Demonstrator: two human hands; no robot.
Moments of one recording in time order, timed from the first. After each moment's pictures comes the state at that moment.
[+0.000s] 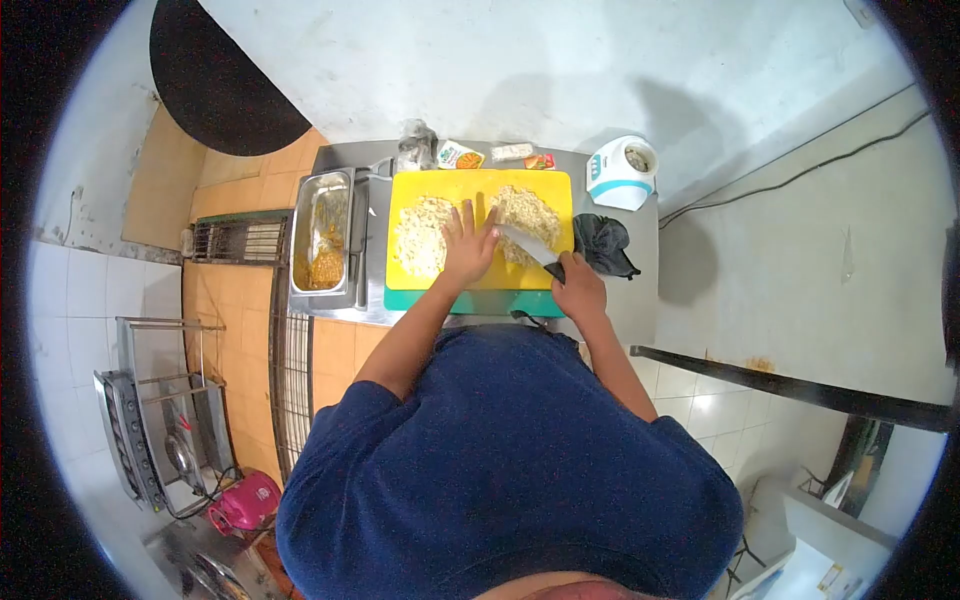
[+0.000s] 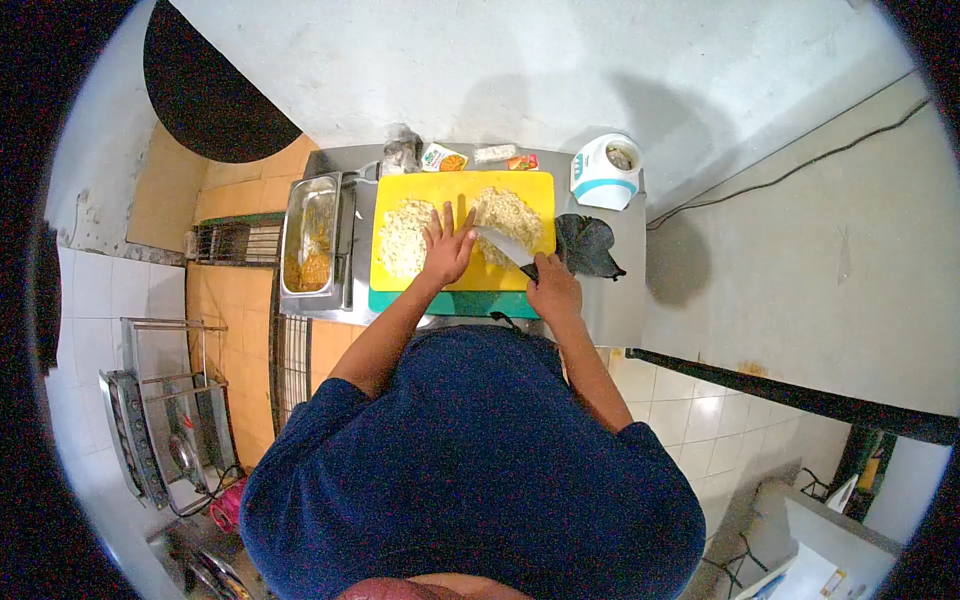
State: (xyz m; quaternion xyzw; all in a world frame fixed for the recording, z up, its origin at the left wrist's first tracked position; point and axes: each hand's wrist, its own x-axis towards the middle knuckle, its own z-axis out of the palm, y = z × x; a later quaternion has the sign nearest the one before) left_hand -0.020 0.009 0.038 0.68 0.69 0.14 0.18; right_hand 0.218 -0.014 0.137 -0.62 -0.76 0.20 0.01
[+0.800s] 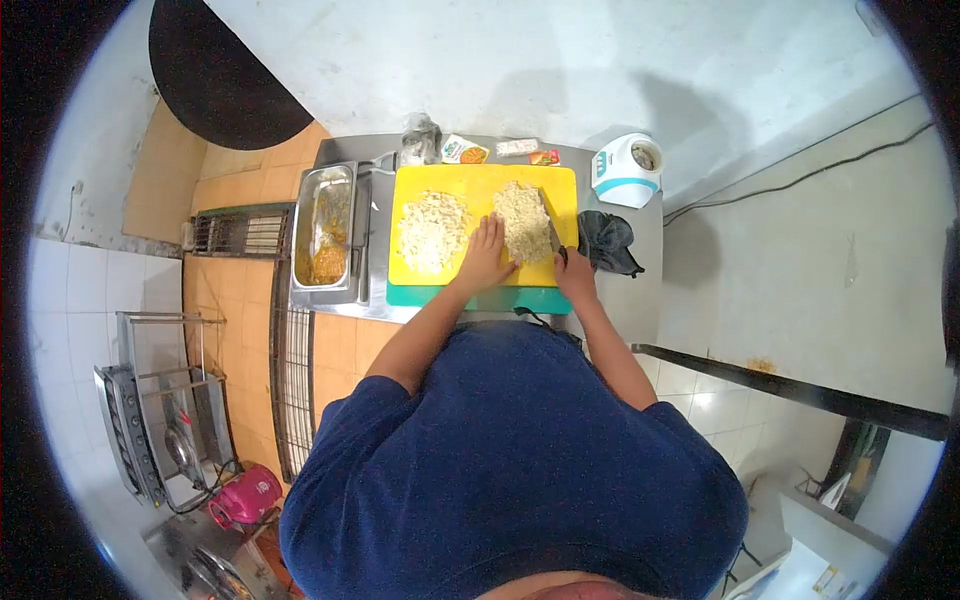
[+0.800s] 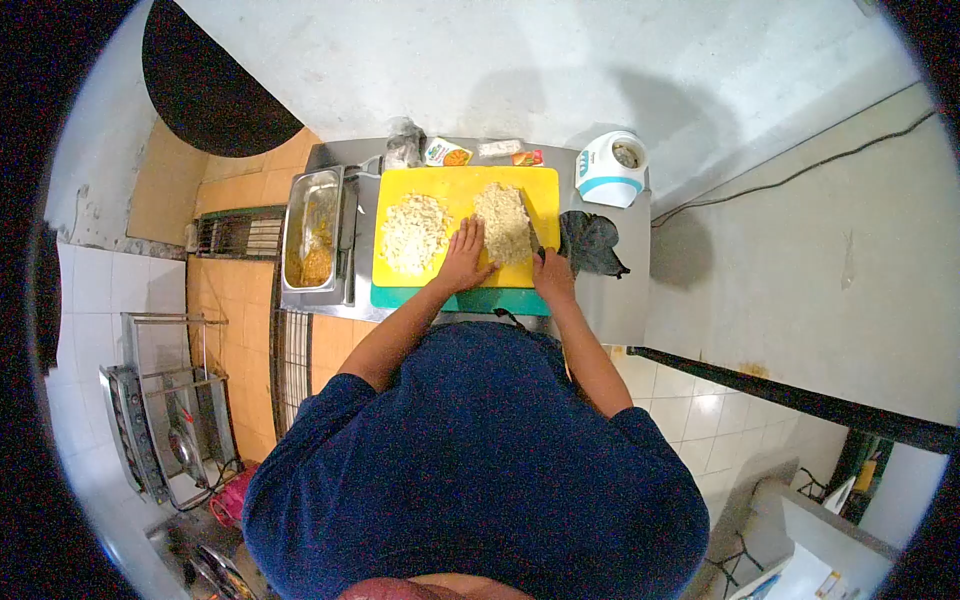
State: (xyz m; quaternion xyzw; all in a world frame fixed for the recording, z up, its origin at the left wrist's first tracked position) left_hand -0.009 -0.004 -0.013 0.75 0.60 0.17 0.20; right_hand 0.221 0.013 0.033 -0.64 -0.72 0.23 0.13
